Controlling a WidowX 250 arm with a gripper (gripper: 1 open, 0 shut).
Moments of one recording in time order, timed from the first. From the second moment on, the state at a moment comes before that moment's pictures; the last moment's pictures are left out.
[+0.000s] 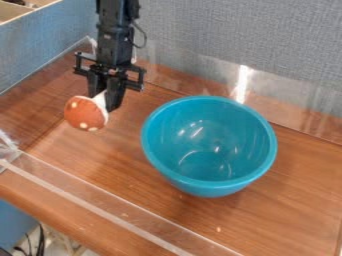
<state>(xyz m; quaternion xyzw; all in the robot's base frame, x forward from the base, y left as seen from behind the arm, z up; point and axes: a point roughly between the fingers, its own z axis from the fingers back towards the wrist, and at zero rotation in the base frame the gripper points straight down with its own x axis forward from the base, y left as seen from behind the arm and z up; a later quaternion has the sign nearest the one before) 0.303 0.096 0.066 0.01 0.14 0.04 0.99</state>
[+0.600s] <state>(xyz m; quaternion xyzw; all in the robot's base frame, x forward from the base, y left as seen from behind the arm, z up) 0.286 0.092 0.081 0.01 0.15 0.05 0.99</state>
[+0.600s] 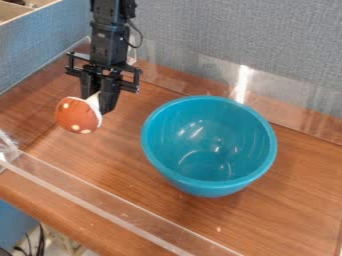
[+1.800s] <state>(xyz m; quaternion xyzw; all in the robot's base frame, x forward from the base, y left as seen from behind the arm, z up) 0.295 0.084 0.088 0.00 0.16 0.12 0.98</state>
